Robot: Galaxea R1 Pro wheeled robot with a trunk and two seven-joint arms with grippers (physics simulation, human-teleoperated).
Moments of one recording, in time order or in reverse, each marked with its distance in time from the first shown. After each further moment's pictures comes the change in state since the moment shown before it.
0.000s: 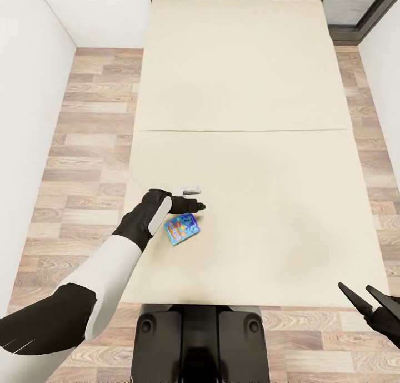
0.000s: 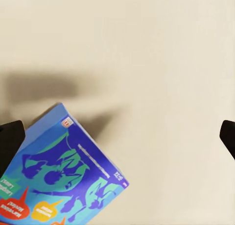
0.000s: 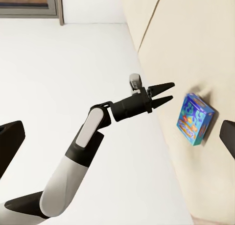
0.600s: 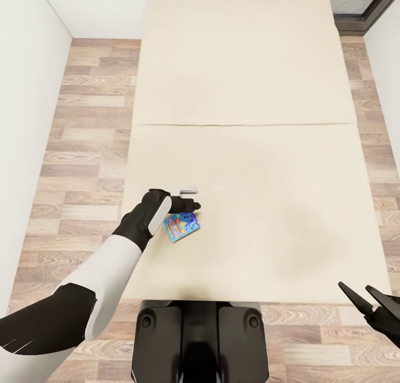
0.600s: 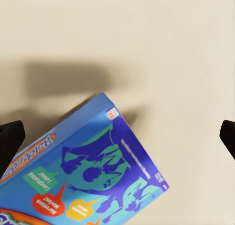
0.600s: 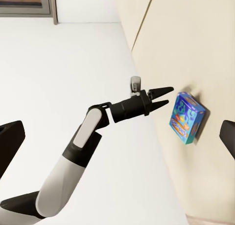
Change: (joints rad) left arm 0.000 0.000 0.001 -0.002 -0.007 -0.005 0.097; right arm 0.000 0.000 0.001 0.000 0.000 -0.024 -0.001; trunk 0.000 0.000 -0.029
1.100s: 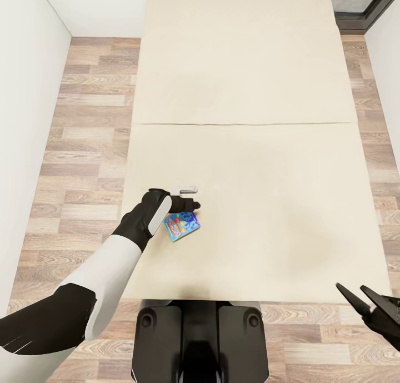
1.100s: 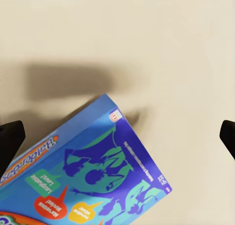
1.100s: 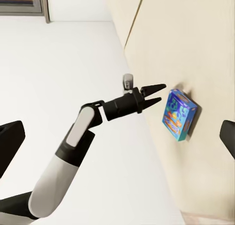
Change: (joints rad) left arm 0.000 0.000 0.000 -0.005 0.000 -0.004 0.006; right arm 0.000 0.010 0.002 -0.001 0.018 -0.005 -0.018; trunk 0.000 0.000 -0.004
